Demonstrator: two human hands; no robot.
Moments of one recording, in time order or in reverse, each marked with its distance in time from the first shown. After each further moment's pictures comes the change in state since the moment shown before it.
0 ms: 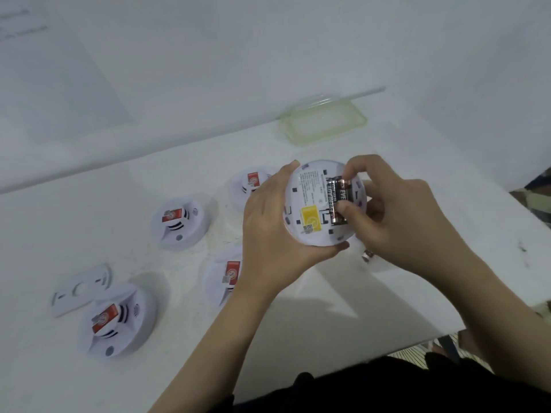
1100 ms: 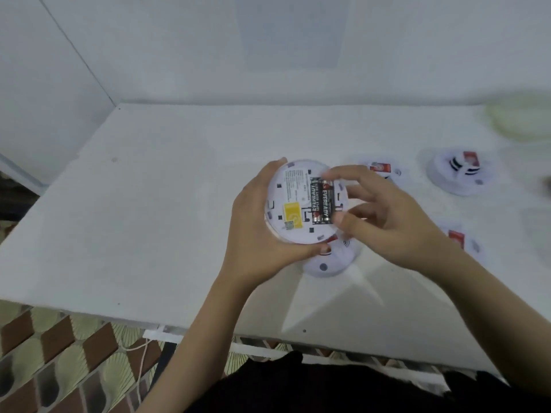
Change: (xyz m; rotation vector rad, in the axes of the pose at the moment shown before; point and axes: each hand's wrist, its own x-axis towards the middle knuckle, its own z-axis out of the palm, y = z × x) left_hand -0.123 -0.148 -0.255 -0.138 0.145 -0.248; right_hand 0.008 -0.193 0.207 0.559 -0.546 -0.125
